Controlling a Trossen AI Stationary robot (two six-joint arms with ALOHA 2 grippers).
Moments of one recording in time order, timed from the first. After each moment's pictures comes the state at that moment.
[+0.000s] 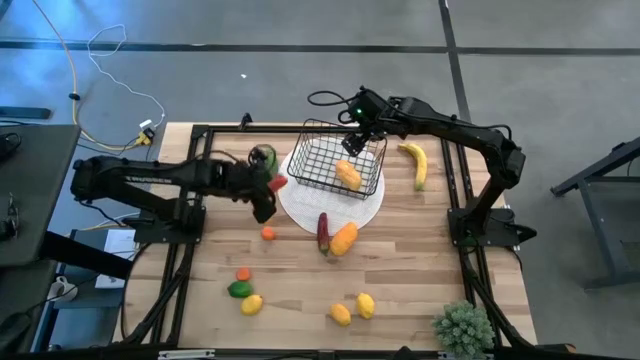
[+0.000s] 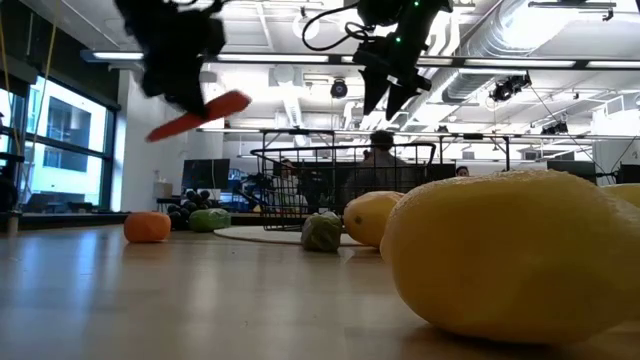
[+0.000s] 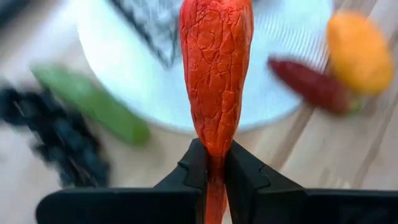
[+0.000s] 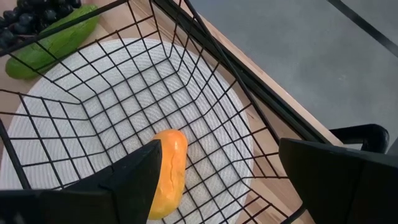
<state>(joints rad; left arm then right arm) 0.20 1.18 0.95 -0.78 -0.24 -0.45 -0.46 1.71 1.65 -0.96 0.21 0.26</state>
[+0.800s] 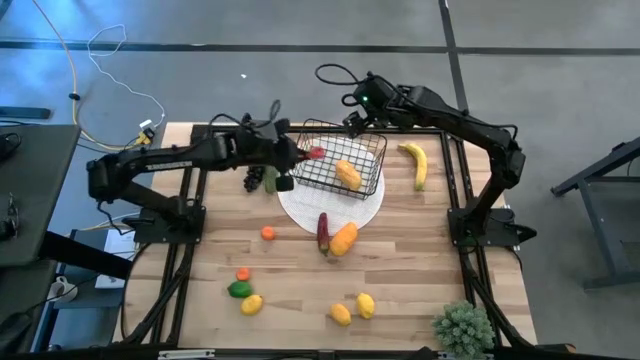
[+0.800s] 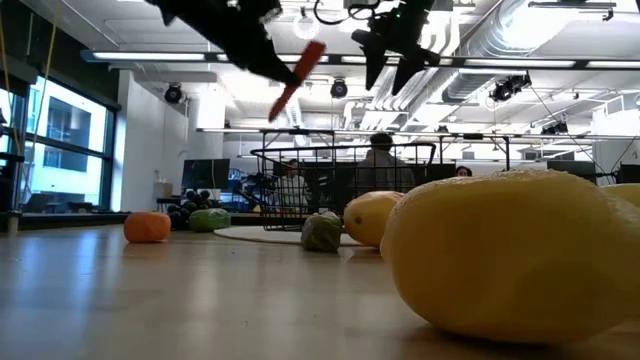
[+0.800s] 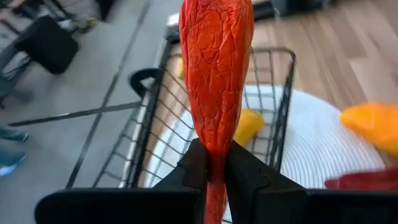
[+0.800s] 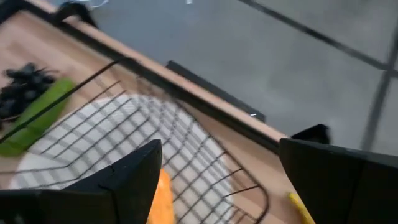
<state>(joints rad) 0.45 1.36 1.03 -0.21 0.02 0.46 -0.47 1.71 1.82 -1.05 0.39 0.42</state>
